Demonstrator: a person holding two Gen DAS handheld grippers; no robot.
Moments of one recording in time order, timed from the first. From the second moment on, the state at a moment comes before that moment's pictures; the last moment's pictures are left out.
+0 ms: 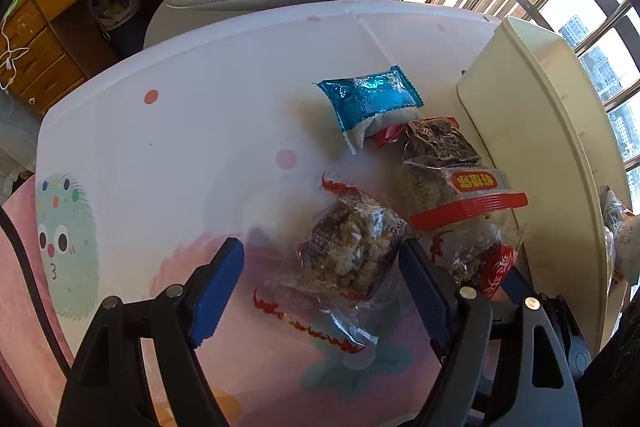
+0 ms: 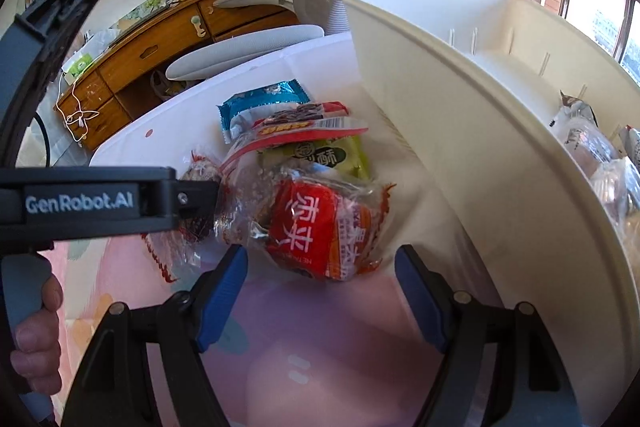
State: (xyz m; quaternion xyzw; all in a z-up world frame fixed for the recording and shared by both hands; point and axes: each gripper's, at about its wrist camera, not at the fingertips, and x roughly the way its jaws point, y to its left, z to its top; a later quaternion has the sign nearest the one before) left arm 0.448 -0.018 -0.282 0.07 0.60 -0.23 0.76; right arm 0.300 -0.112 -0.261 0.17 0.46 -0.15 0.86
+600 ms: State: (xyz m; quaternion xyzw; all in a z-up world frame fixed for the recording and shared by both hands) left arm 0.451 -0.019 -0.290 0.01 0.59 -0.25 0.77; right arm 0.310 -0.117 -0.263 0.15 0.45 -0.14 0.87
